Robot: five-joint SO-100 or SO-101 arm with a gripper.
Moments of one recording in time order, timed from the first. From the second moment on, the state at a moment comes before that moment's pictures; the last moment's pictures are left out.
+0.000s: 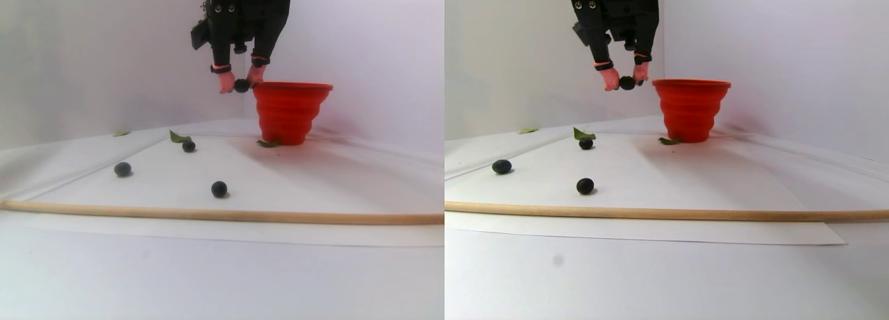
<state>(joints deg) 10.4 123.8 136.1 18.1 -109.5</state>
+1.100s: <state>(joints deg) 17.3 123.1 126.5 14.0 -110.7</state>
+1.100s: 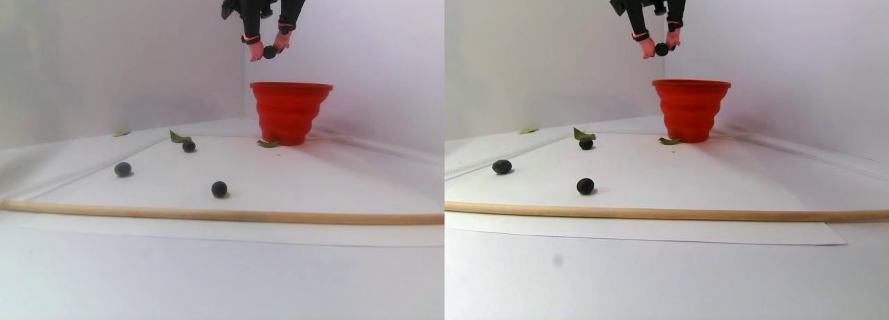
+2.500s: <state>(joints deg) 20.1 112.2 121.0 7.9 -104.6</state>
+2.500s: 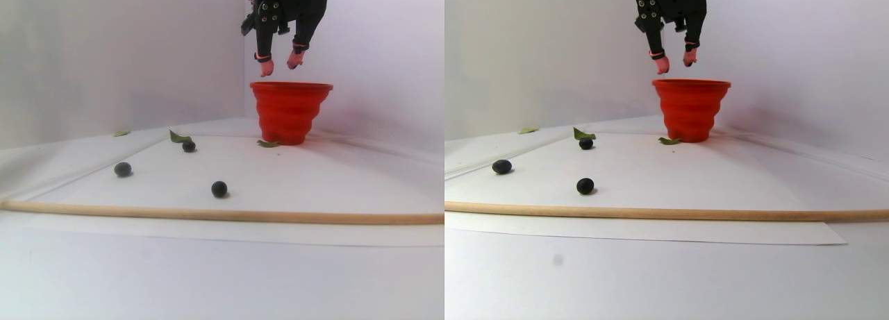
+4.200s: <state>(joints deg) 10.8 132.2 126.2 40.6 -98.2</state>
